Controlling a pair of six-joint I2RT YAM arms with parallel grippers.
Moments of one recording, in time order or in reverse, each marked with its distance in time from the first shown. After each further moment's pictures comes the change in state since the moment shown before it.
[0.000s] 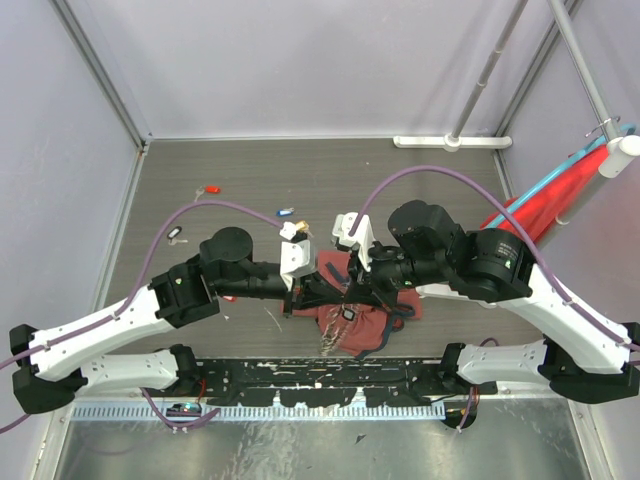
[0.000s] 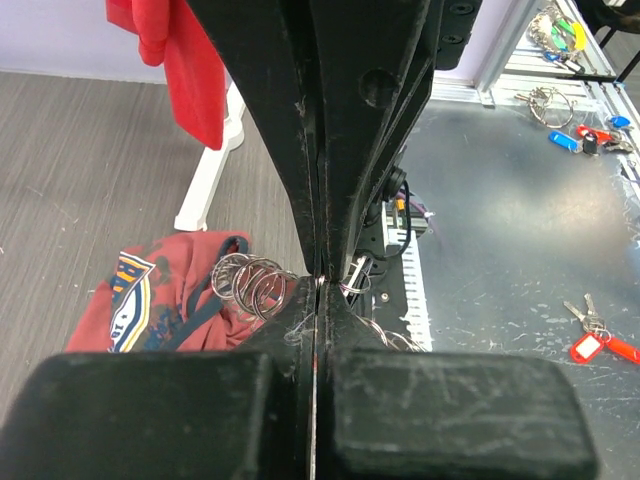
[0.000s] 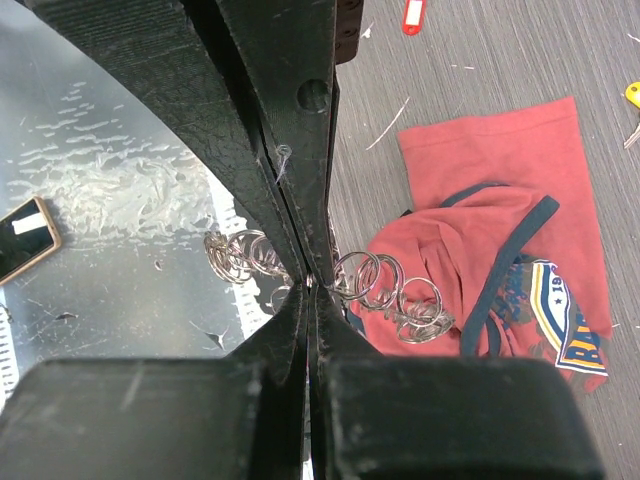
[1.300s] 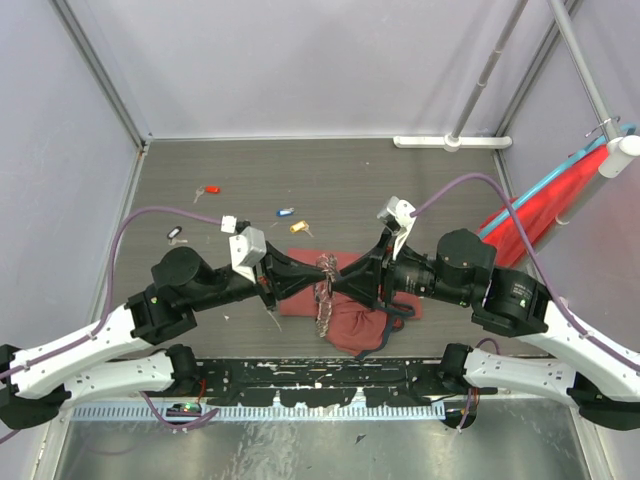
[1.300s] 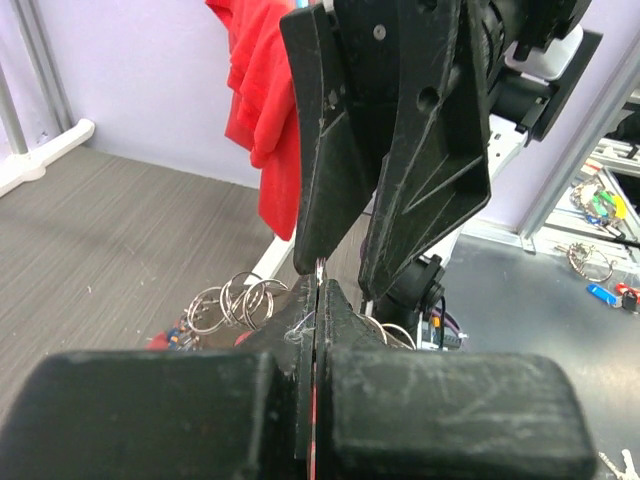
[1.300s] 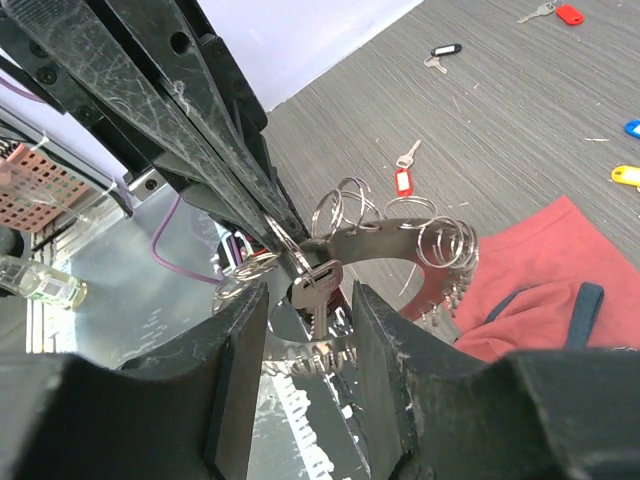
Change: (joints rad) left arm 0.000 -0.202 -0.169 0.266 -0.243 -0.140; right arm 0.000 -0.306 -0.415 0.582 0.175 0.406
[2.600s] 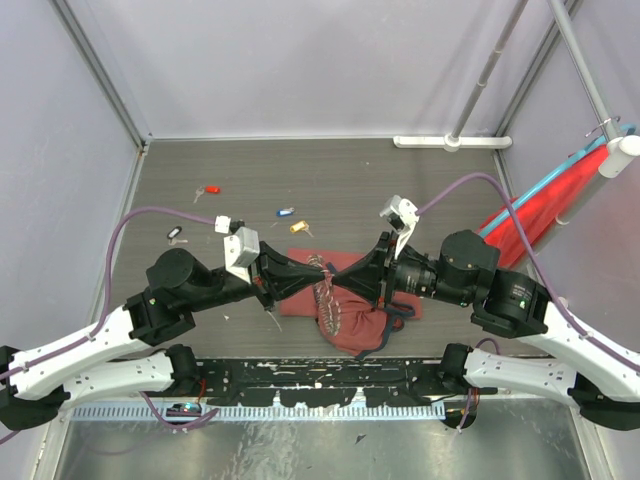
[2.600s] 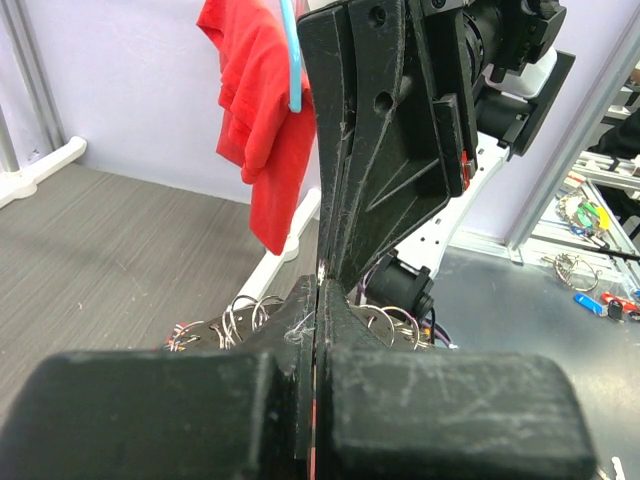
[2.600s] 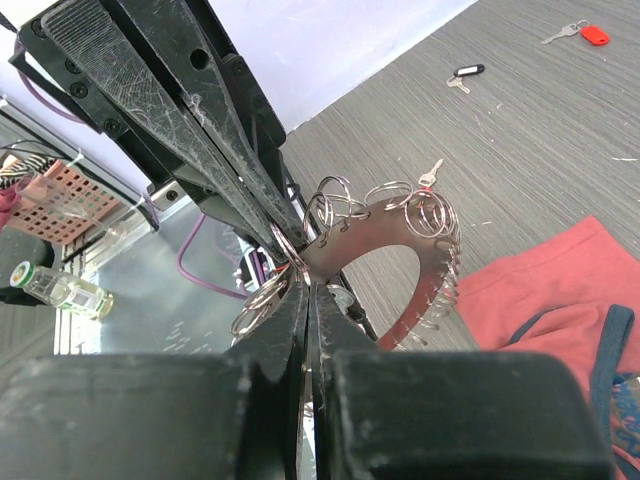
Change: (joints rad) left arm 0.000 -0.016 -0.009 0.049 0.016 -0.021; right arm 0.000 -0.013 -0.025 0.072 -0.019 0.041
